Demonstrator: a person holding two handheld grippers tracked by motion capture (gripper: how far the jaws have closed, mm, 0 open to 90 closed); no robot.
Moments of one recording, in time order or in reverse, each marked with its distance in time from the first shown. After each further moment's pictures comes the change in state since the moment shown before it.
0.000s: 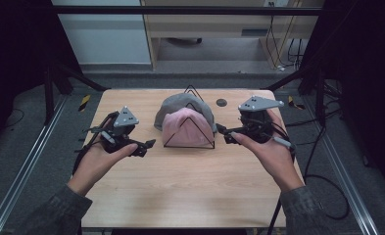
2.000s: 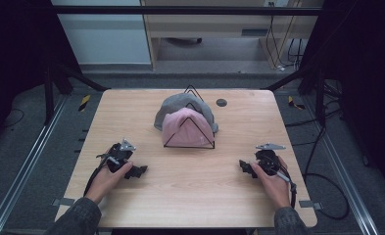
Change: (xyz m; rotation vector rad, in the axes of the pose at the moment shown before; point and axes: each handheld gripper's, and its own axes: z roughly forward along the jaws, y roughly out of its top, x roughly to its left) left arm 0.030 -0.148 0.115 0.203 -0.023 -0.198; right arm -0.054 -0.209 0.073 0.287 -0.172 0.361
